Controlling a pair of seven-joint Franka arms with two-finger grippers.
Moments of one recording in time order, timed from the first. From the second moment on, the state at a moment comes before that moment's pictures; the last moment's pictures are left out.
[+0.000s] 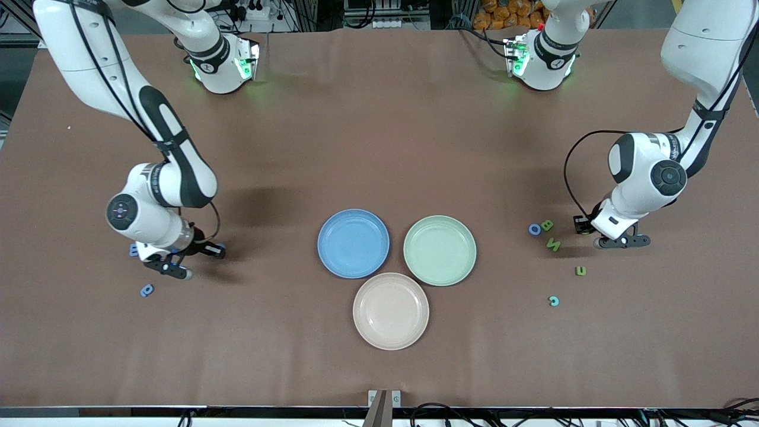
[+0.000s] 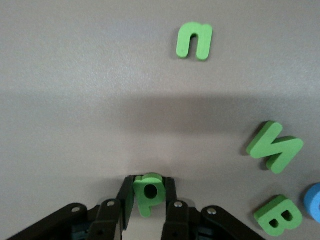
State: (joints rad) left arm 0.25 0.44 -0.17 -2.22 0.19 2.67 -0.10; right arm 0.06 0.56 0.03 -1.98 0.15 2.54 0.32
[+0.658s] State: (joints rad) left arm 0.03 0.34 -0.19 -2.06 0.18 2.44 -0.34; right arm 0.33 0.56 0.09 -1.76 0.16 2.41 1.00
